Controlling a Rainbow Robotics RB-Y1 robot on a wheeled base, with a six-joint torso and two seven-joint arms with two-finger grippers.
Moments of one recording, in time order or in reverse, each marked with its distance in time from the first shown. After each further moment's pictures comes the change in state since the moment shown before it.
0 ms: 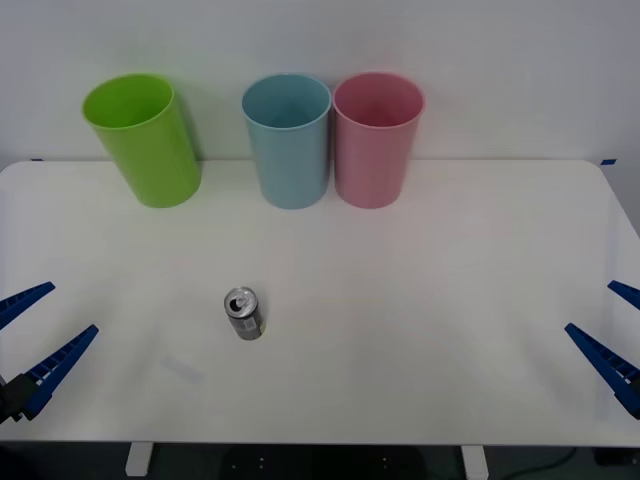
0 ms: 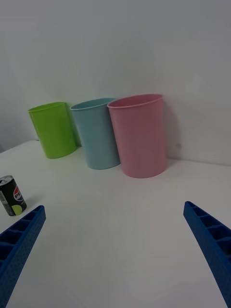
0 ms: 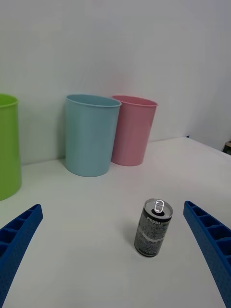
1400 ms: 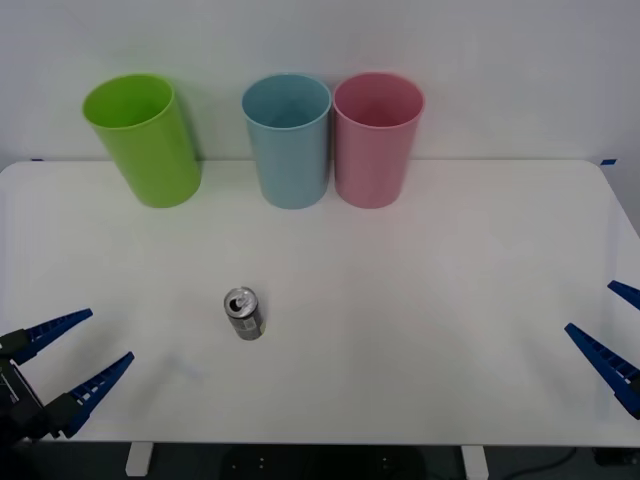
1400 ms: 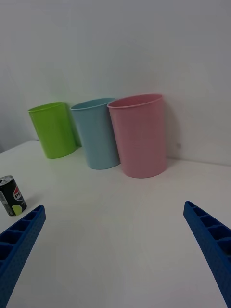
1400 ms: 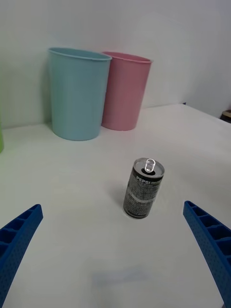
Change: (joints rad) right arm 0.000 0.000 0.000 0.000 0.000 0.000 0.000; left arm 0.002 -0.022 -0.066 0.013 -0.152 0.018 0.007
